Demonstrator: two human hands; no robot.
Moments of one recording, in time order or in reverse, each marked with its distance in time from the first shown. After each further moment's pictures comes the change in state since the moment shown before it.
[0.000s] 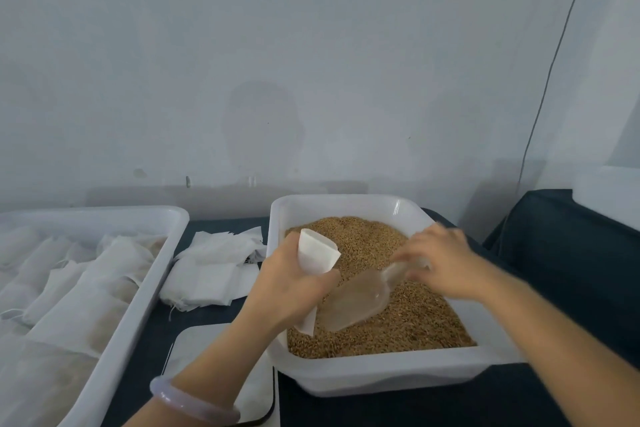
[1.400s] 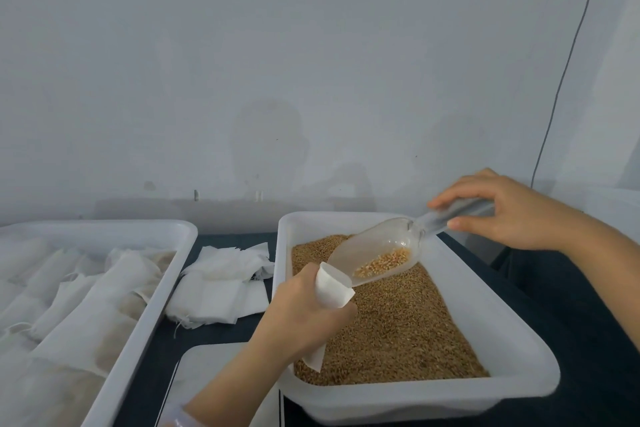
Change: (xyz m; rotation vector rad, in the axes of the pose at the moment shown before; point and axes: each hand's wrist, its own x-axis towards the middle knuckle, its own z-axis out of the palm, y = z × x) left_hand -0.001 -0.002 0.005 0.158 -0.079 -0.005; right_hand -0.009 0.000 -0.116 0.232 0.143 -0.116
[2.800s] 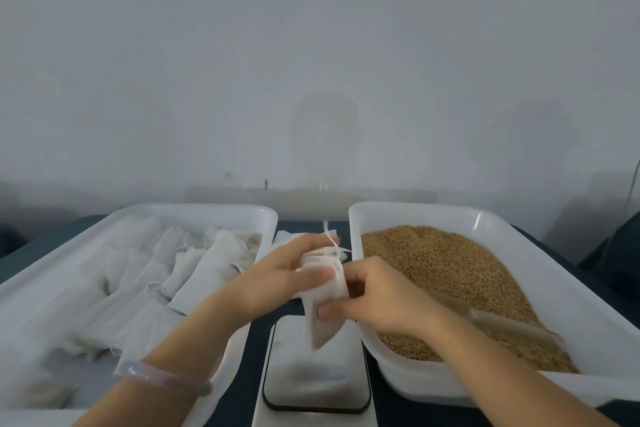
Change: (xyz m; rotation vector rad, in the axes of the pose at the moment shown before) left_hand -0.040 -0.041 -0.120 -0.390 -0.225 0.033; right_hand 0.026 -0.161 0.177 0.679 -0.305 -0.087
